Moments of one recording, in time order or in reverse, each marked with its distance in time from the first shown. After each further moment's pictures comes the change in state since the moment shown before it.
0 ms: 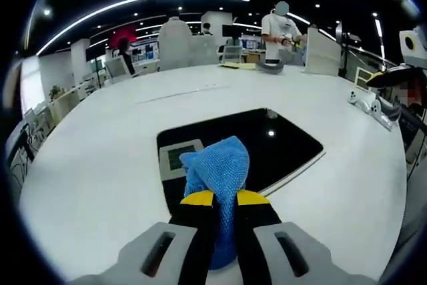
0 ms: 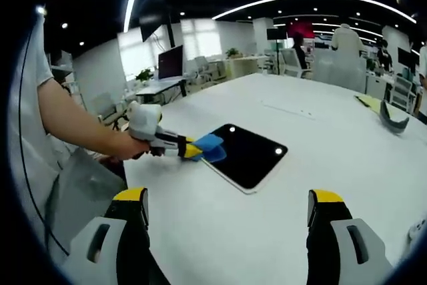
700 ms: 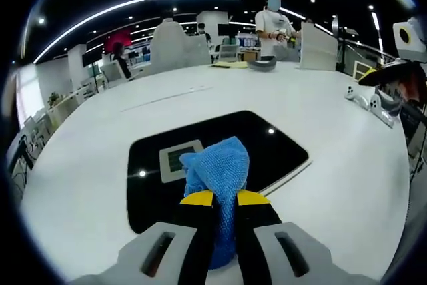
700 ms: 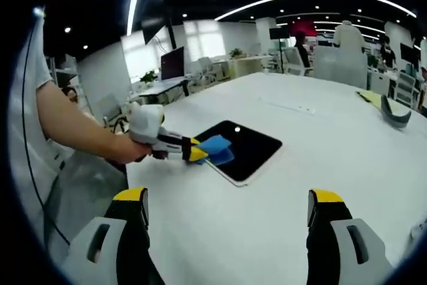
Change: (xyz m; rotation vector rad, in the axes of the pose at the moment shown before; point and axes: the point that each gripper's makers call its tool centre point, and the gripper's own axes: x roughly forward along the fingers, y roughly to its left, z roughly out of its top) left arm 0.017 -0.042 0.010 0.036 0.003 0.012; right arm -0.009 -0.023 -0.015 0.009 -0.003 0.039
